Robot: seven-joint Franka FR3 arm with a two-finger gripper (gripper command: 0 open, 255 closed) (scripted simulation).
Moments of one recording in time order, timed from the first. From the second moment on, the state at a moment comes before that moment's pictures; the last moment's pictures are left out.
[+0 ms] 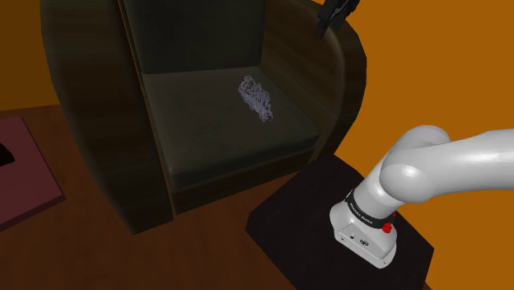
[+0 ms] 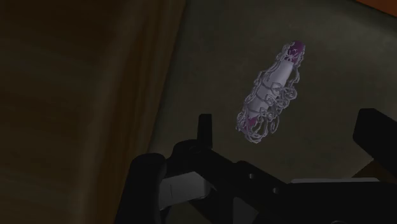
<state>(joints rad) 0.01 -0.81 -0.03 -2.27 -0.09 1.70 -0.10</state>
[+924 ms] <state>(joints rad) -0.04 -0.48 0.07 -2.32 -0.04 2.01 0.21</state>
